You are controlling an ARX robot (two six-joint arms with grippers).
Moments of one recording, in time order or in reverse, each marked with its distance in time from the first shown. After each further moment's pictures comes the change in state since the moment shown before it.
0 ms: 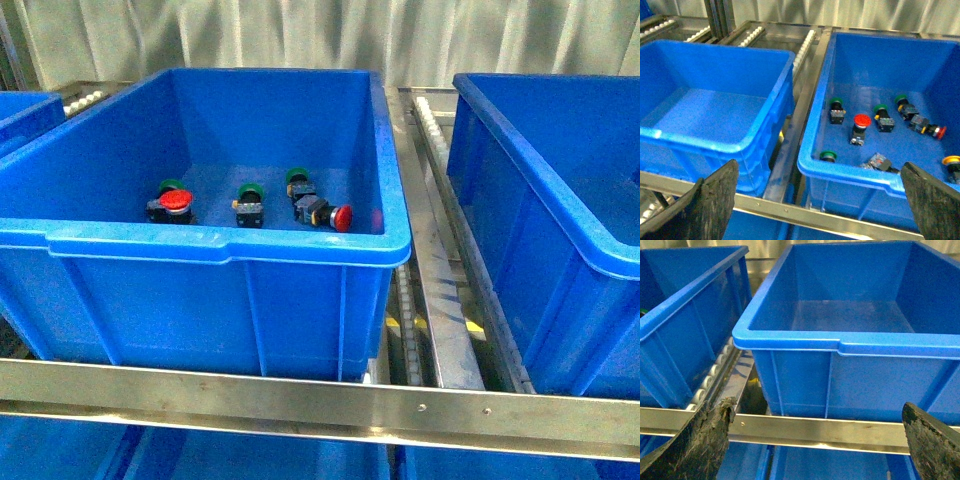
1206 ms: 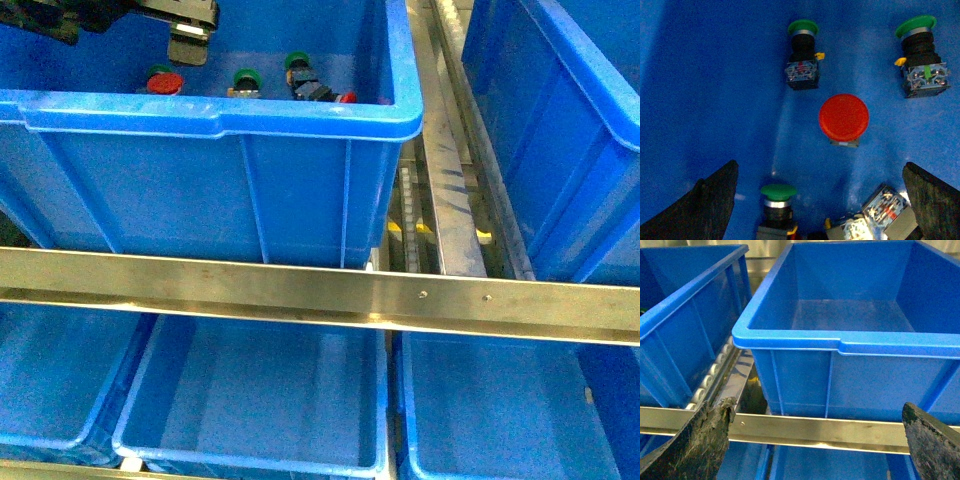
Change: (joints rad) left arm -0.245 1.327 1.182 -0.407 -0.299 -0.017; right arm 0.000 0.000 0.000 0.000 0.000 0.000
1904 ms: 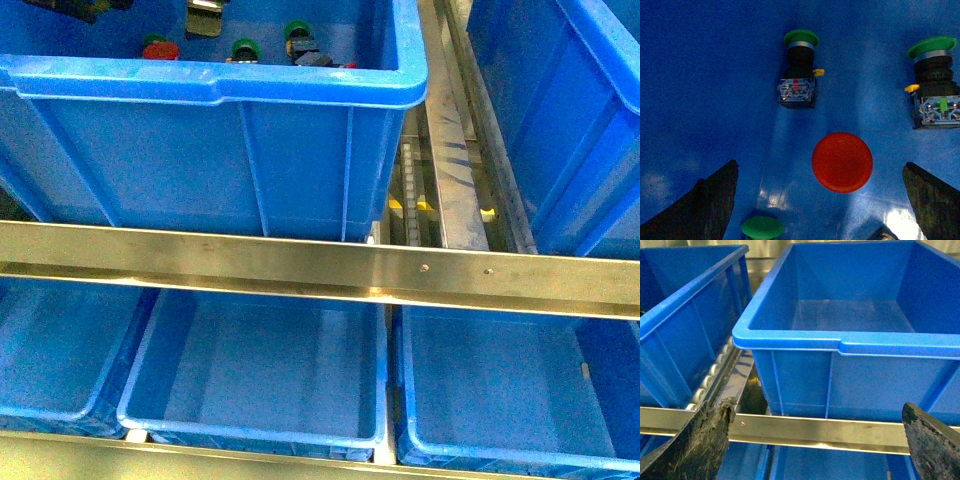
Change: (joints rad) left arm 0.014 0.178 0.245 -0.084 -0.008 -0.051; right arm 0.000 0.000 0.000 0.000 0.000 0.000
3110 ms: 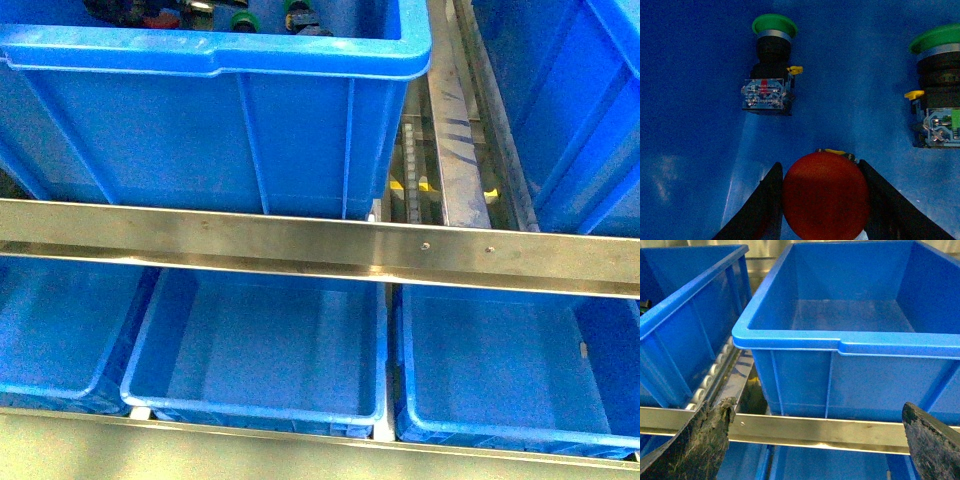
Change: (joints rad) left arm -0.008 0.199 0.236 -0.079 -0.002 -0.035; right arm 0.000 0.000 0.000 0.000 0.000 0.000
